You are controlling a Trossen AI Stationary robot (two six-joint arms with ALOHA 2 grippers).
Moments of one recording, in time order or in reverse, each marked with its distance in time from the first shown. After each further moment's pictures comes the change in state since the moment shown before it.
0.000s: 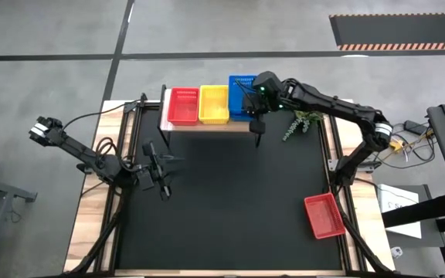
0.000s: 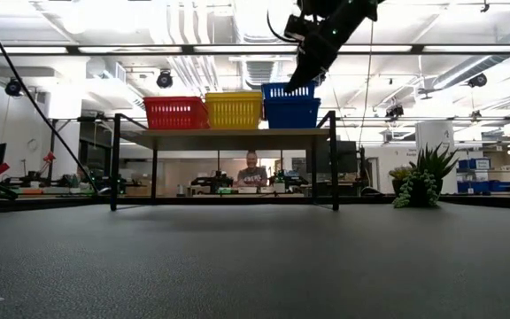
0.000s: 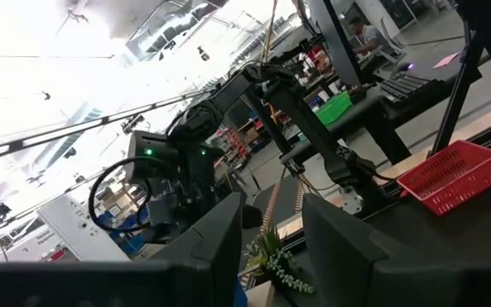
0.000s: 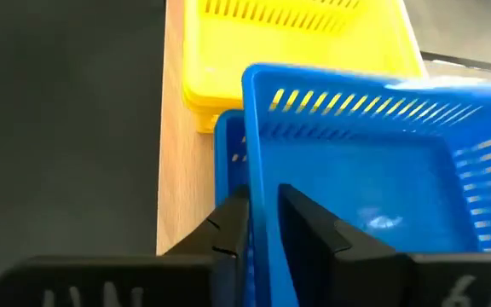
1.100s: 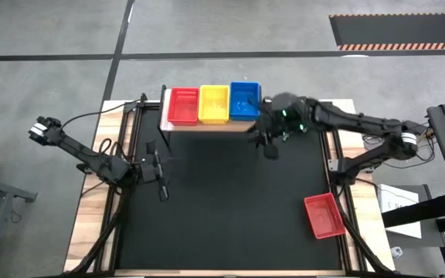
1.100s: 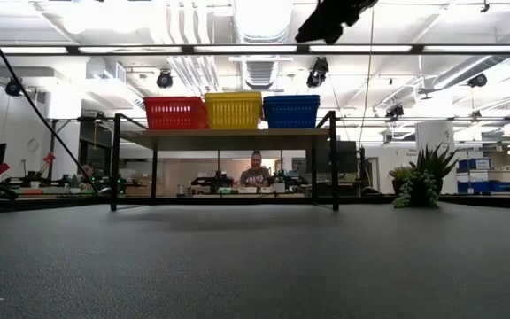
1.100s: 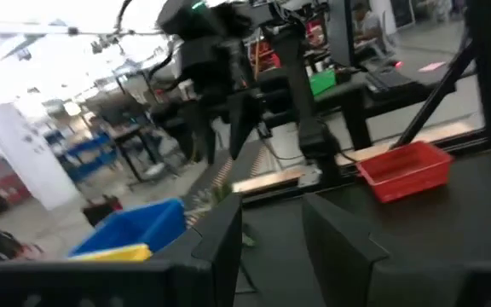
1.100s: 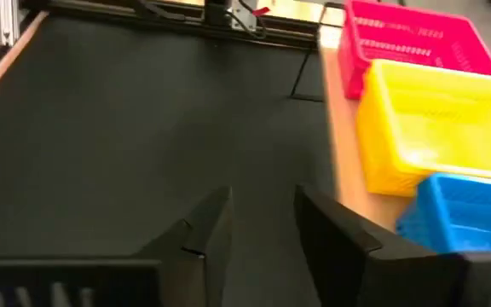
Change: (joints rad) left arm -0.006 -0.040 -0.005 -0.207 -0.053 -0.383; right arm 0.219 -0.264 -0.201 0.100 -0.137 0.204
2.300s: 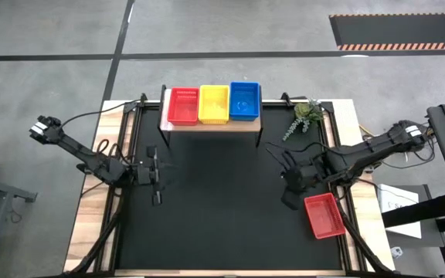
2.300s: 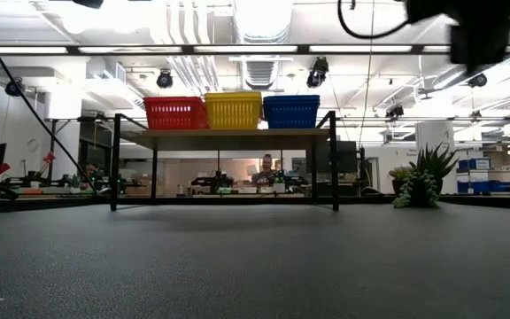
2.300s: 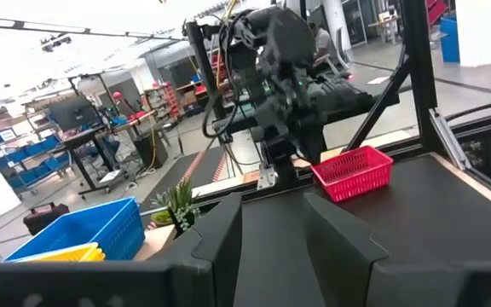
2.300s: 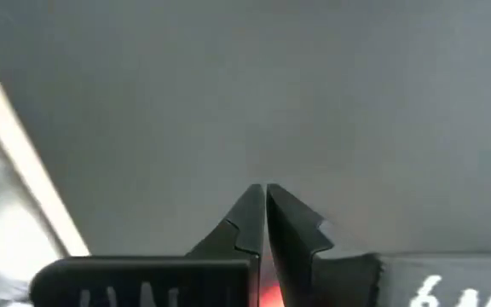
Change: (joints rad) left arm -0.027 -0.068 -0.054 -0.048 0.097 -0.081; right arm 0.584 -0.122 -0.259 -0.414 0.223 1.159
